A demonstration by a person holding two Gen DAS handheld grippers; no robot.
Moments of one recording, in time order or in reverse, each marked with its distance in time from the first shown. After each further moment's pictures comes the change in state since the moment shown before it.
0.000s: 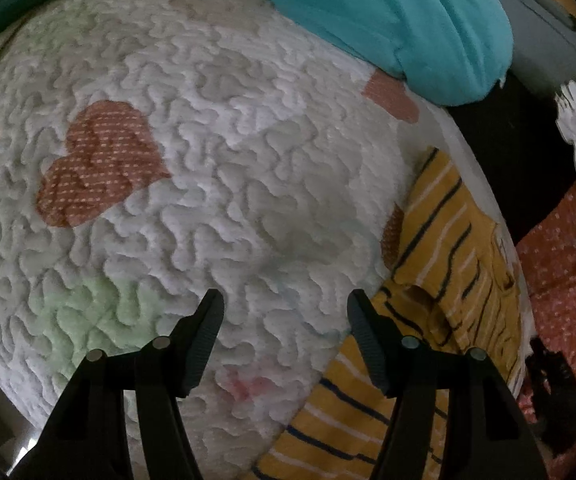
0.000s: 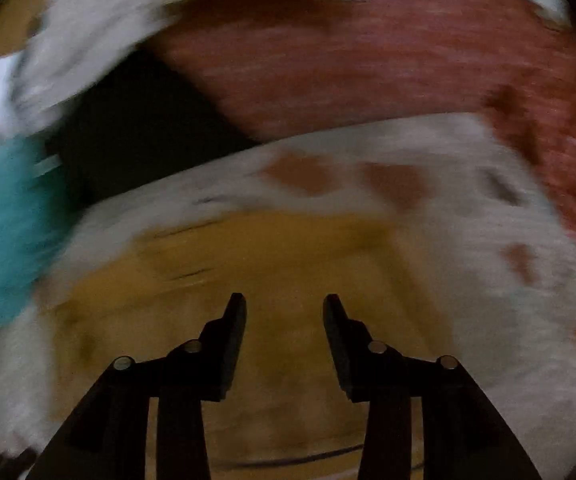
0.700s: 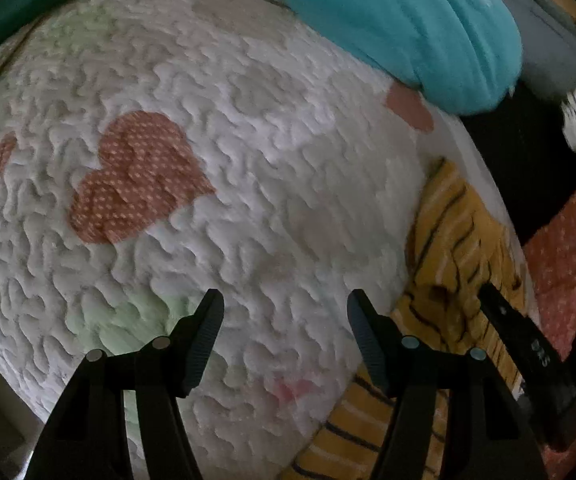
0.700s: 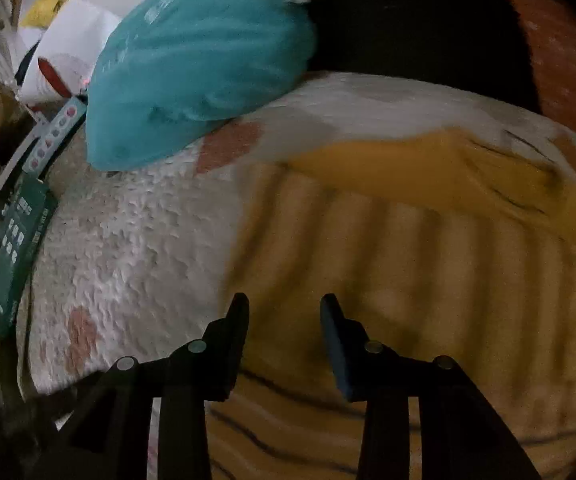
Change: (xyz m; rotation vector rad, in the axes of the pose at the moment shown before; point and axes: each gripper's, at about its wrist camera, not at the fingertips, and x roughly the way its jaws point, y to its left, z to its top) left arm -0.011 0.021 0.005 0.108 0.048 -0.041; right arm 0.042 0.118 -0.047 -0.283 0.182 0.214
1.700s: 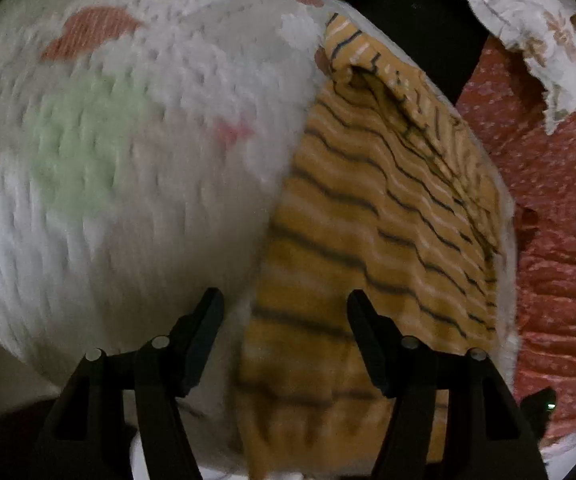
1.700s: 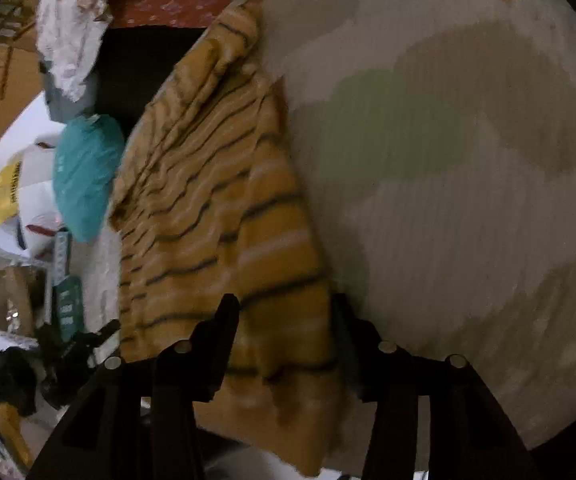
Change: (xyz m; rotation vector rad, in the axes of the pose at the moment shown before) left arm -0.009 0.015 -0.153 0.257 0.136 -0.210; right arm -0.168 -0.202 -0.325 0.681 -0.041 0.194
